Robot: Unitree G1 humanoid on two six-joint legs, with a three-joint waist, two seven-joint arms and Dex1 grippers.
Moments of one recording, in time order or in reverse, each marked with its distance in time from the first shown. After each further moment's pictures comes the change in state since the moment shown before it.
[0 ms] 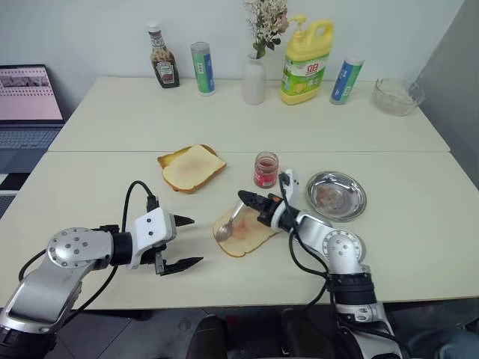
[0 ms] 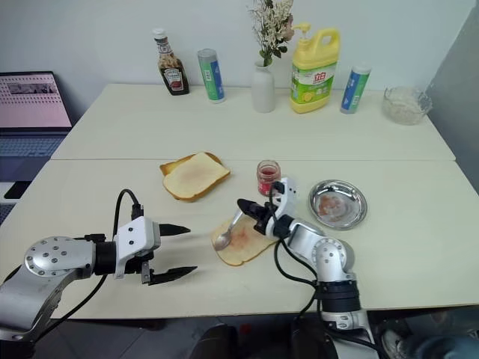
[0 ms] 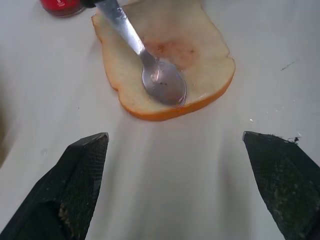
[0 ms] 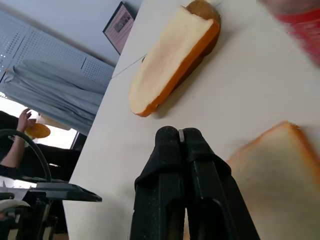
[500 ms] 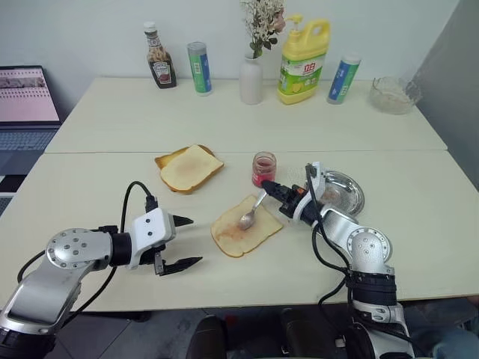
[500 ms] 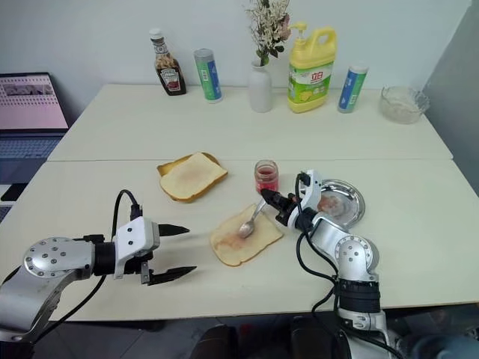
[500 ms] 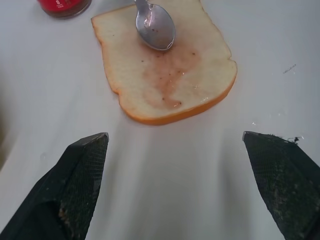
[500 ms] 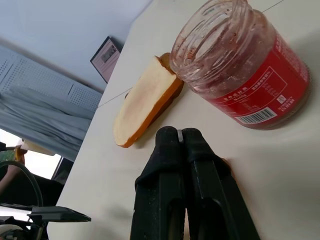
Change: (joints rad) left arm 0.001 -0.001 0.001 0.000 0.000 0.000 0.005; right arm -0.004 0.011 -0.067 -0.079 0.065 0.034 -0.071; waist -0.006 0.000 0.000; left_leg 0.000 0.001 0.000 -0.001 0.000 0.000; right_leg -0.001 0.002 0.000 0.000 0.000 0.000
